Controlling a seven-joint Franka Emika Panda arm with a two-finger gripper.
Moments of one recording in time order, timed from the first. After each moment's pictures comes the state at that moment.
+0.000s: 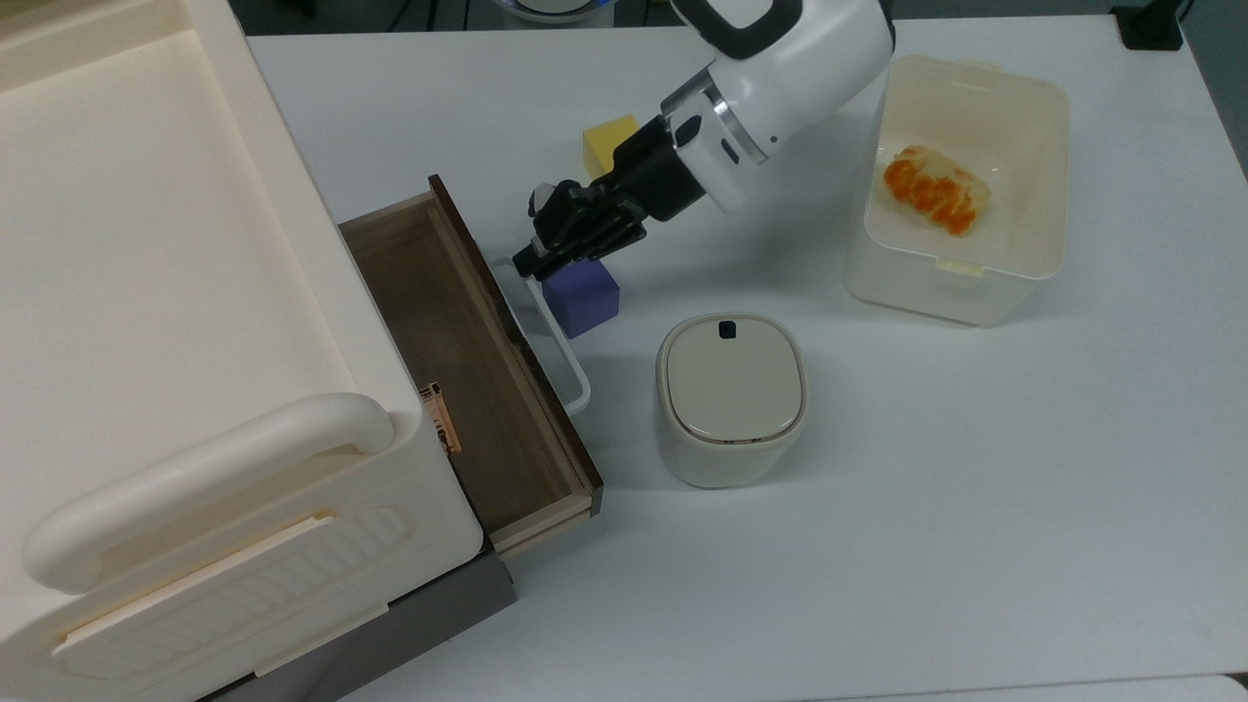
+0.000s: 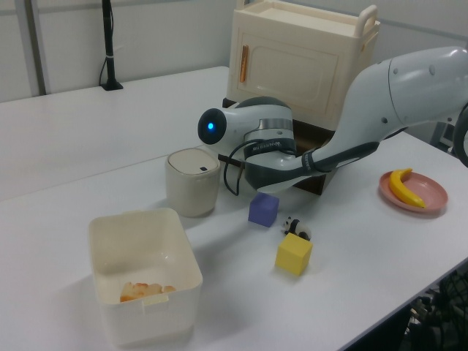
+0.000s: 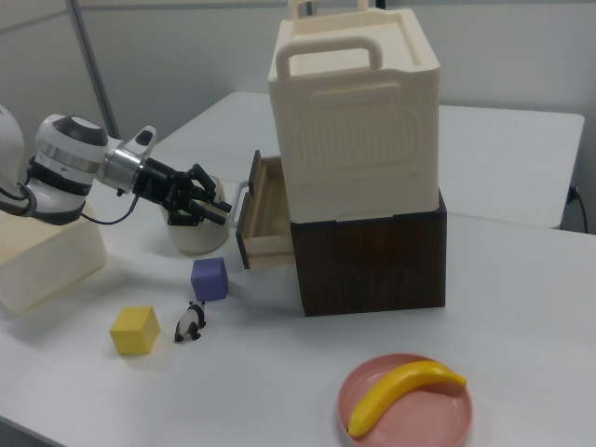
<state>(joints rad) 0.07 0.31 0.31 -1.83 -1.19 1.86 0.38</state>
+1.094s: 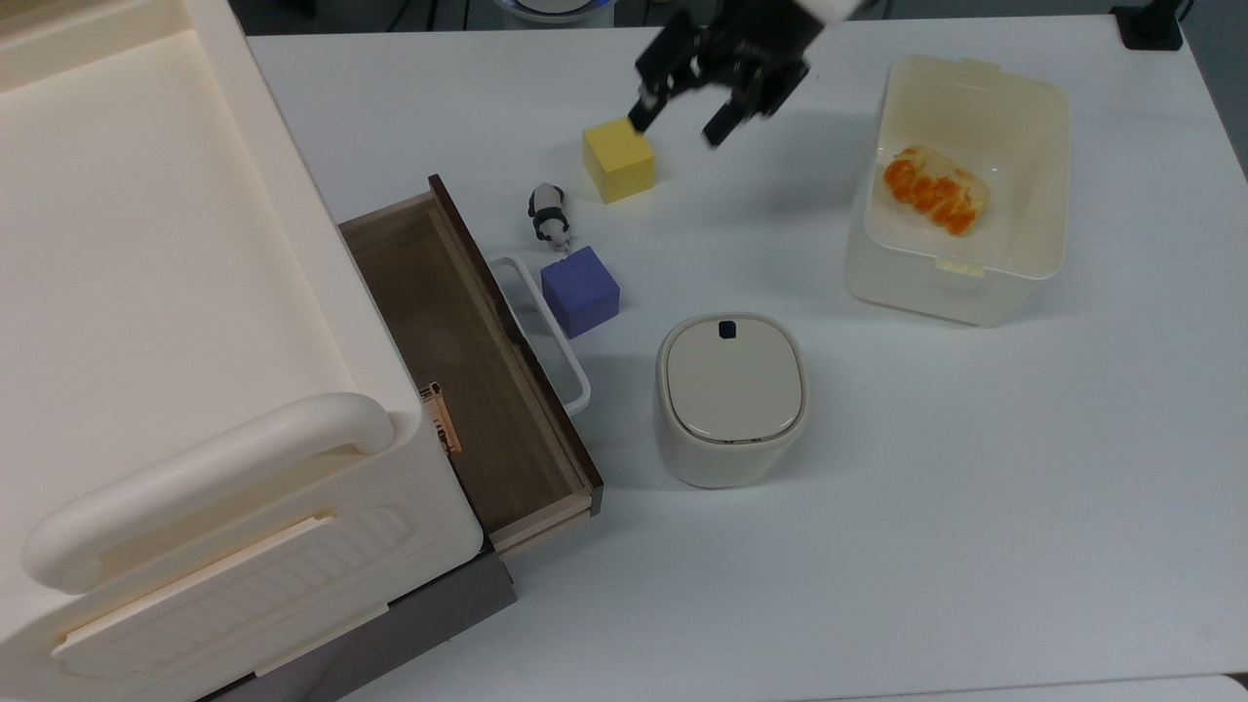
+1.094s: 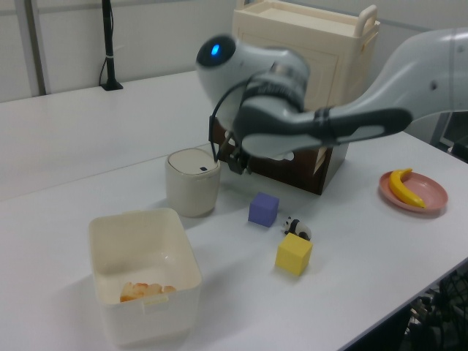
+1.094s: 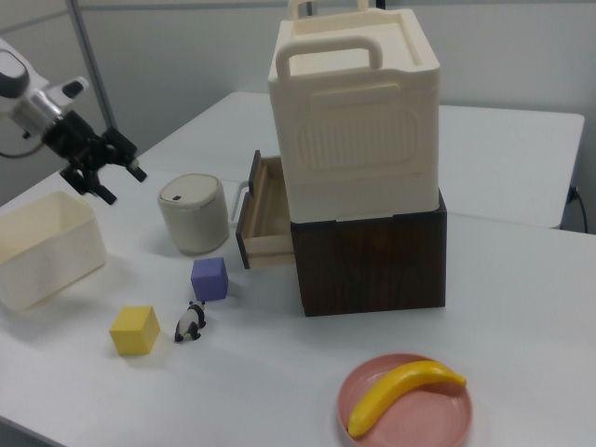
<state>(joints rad) 0.09 0.07 0.41 -1.80 -0.63 1.77 0.30</state>
